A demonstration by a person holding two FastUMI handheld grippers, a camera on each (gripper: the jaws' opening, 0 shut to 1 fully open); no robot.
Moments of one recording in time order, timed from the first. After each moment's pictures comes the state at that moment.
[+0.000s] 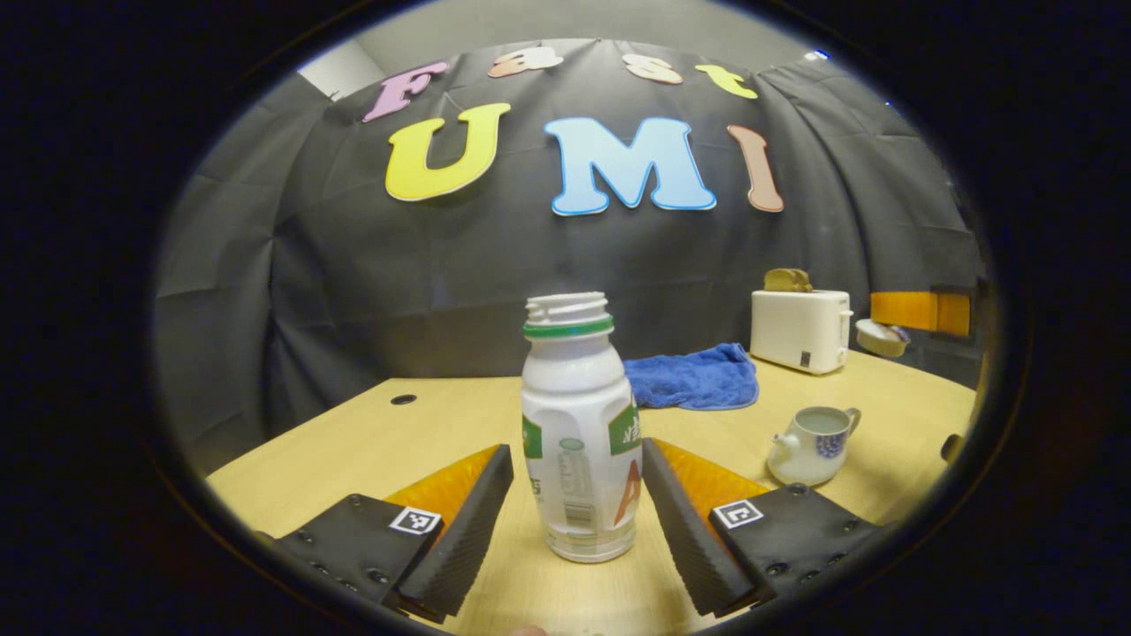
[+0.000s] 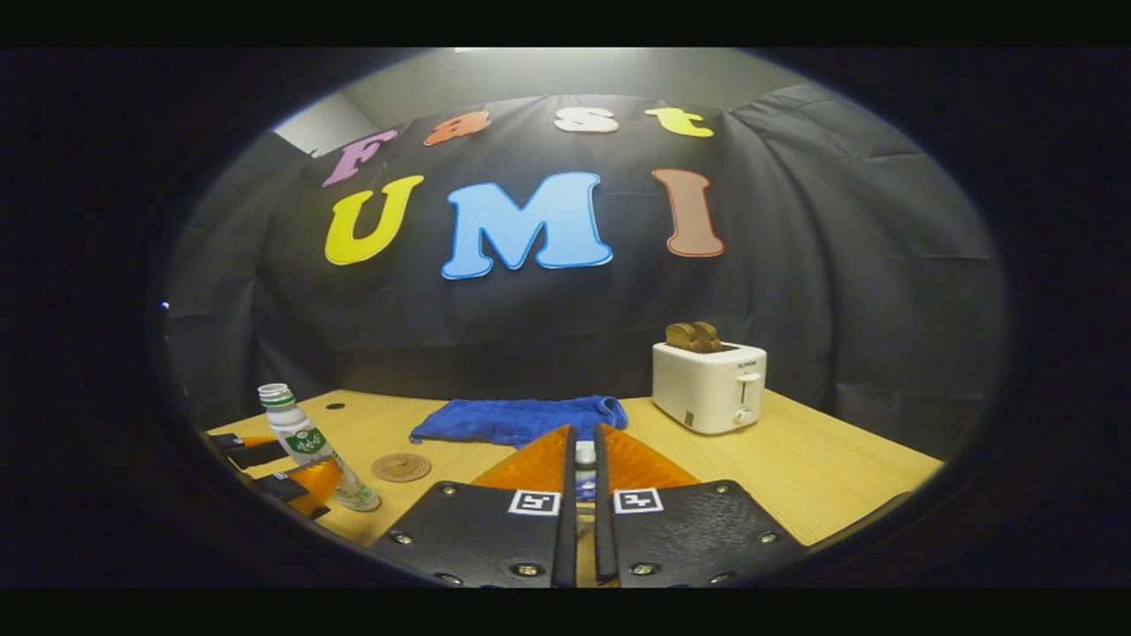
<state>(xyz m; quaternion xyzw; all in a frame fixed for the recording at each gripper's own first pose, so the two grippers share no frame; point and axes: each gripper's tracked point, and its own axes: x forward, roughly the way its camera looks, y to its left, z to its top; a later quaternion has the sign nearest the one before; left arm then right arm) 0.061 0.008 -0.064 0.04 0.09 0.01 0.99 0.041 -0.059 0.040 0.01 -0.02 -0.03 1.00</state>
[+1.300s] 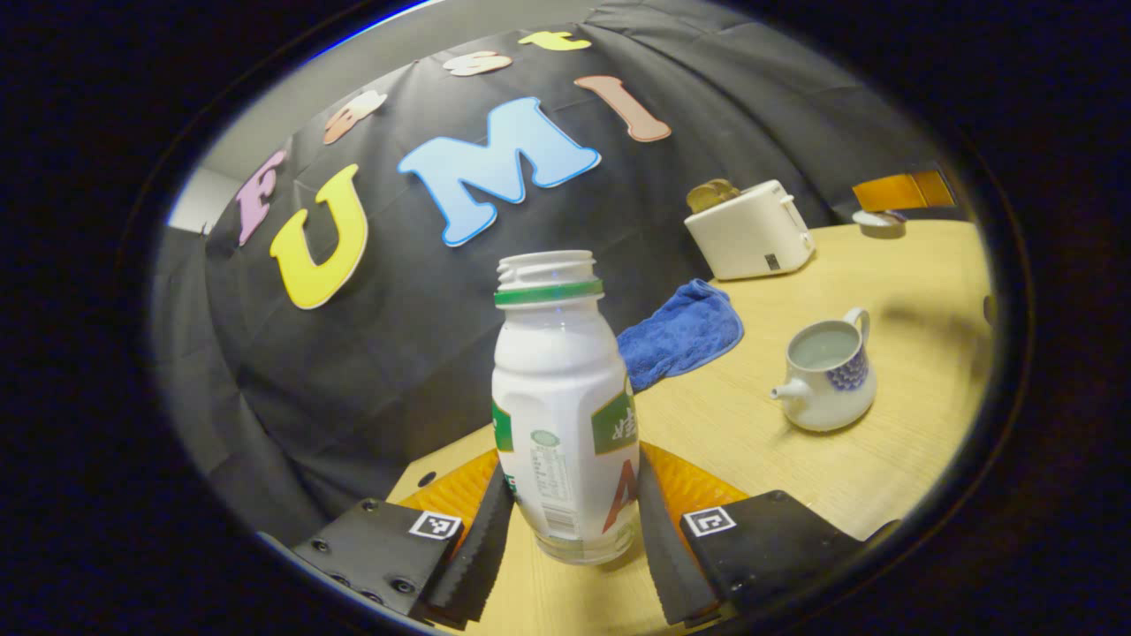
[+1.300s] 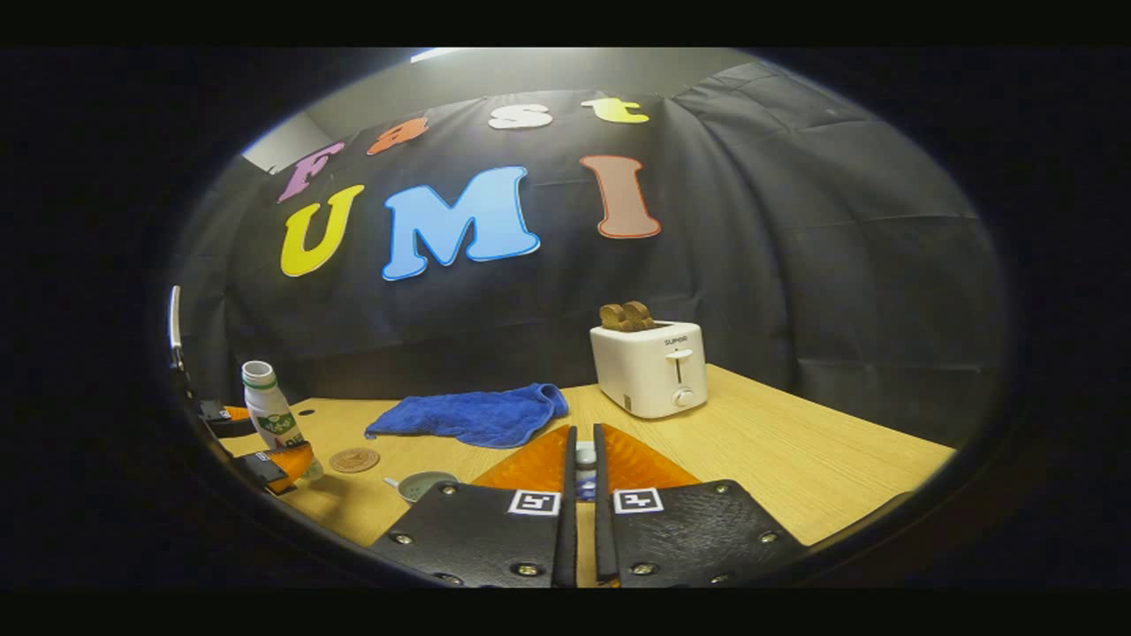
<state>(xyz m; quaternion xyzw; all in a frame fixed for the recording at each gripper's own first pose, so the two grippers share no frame) 0.096 -0.036 -0.052 0.31 0.10 -0.05 0.94 0.037 -0.139 0.007 0.05 -0.01 -0.07 1.00</state>
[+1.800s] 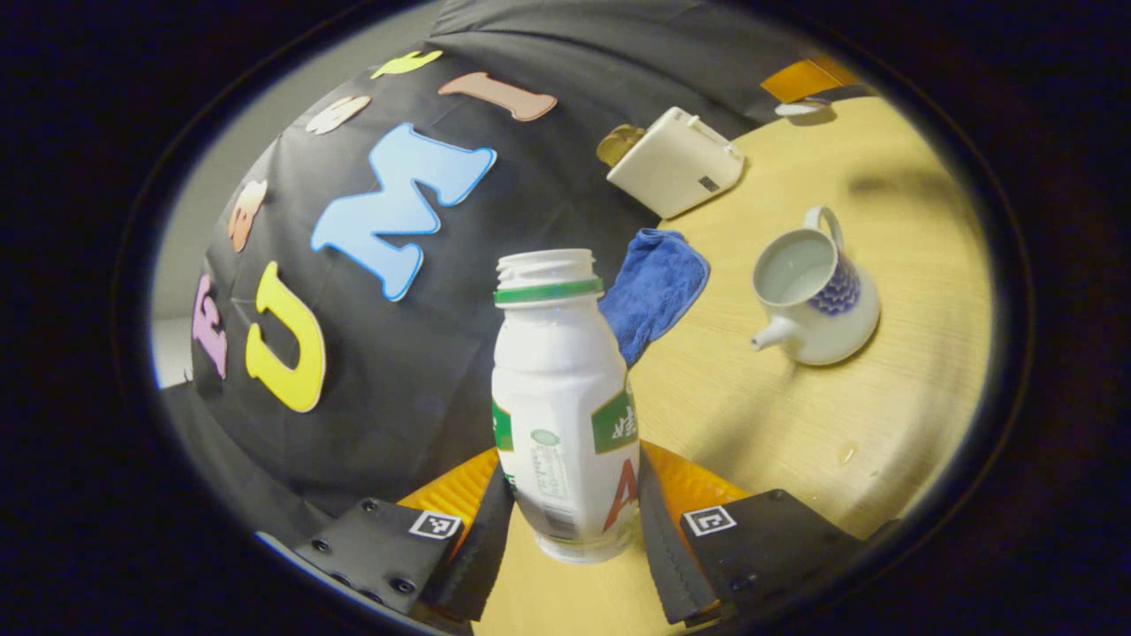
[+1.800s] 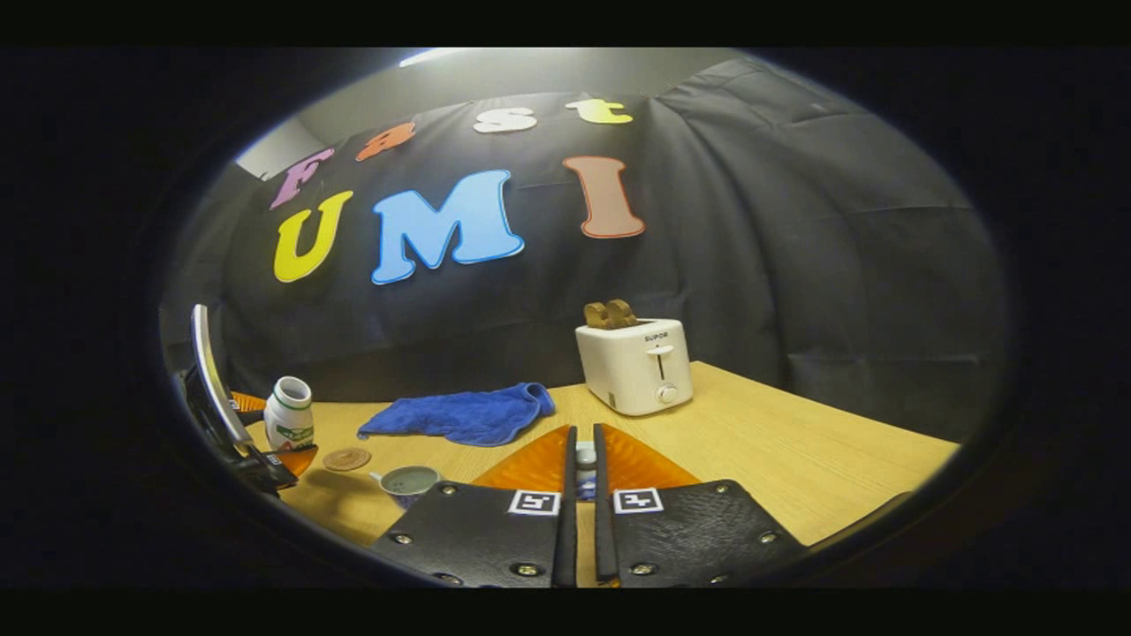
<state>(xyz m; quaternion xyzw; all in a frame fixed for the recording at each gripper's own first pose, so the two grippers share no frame) 0.109 -0.057 -0.051 0.50 0.12 -0.07 0.85 0.031 -0.155 -0.002 0.07 -0.01 -0.07 0.99</state>
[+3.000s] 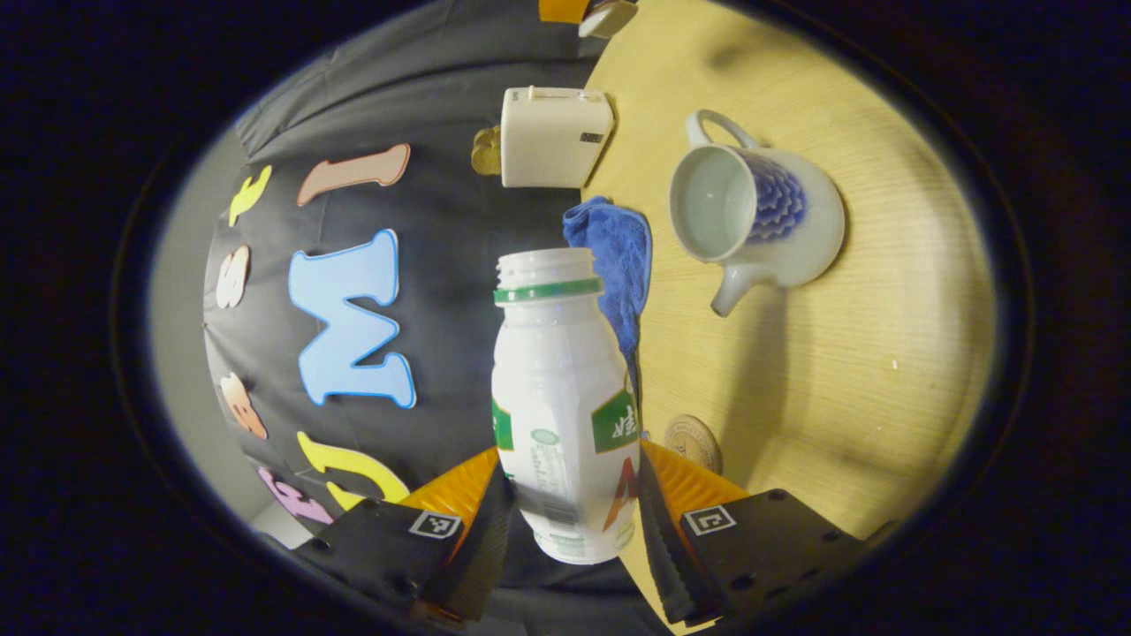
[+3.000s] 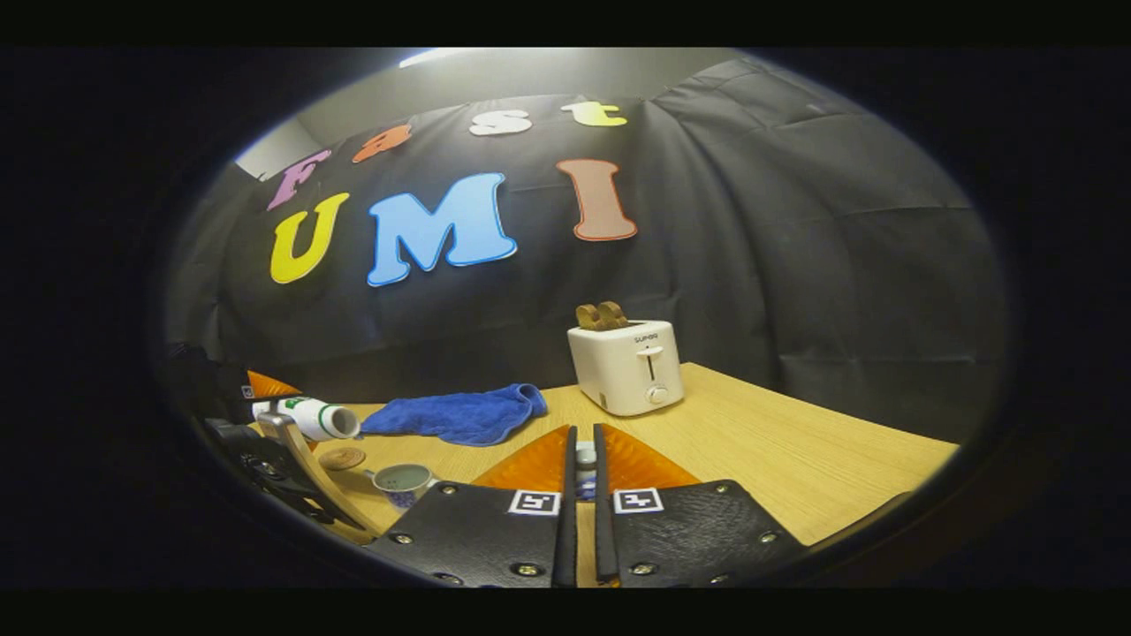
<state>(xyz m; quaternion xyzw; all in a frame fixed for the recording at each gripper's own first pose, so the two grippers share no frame) 0.105 -0.078 -0.046 0.73 0.10 -0.07 0.67 0.026 -0.160 -0.002 0.06 -0.01 -0.08 0.99</state>
